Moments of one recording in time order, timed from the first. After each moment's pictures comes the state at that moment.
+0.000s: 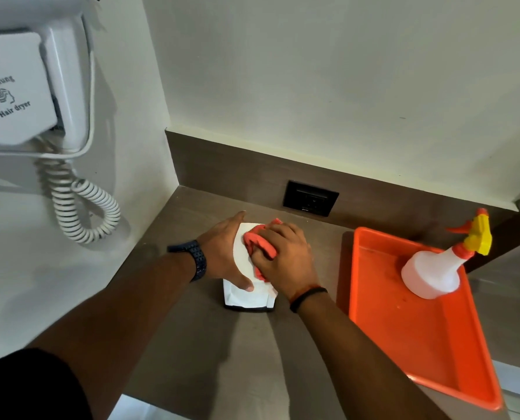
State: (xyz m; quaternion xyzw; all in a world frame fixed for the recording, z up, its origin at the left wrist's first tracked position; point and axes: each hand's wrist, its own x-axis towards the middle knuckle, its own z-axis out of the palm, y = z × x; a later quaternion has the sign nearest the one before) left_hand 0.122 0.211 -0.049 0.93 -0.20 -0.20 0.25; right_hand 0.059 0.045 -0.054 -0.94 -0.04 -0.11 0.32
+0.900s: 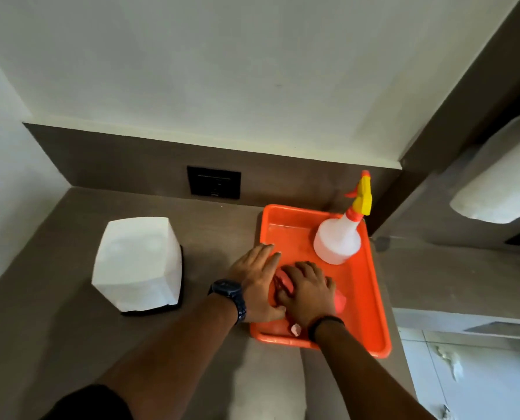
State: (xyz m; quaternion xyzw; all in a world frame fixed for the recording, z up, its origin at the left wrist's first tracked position) left_hand 0.035 -0.017 -0.129 0.90 -0.41 -0.07 0.14; right_hand -0.037 -0.158 -0.131 -0.97 0.17 0.09 0.16
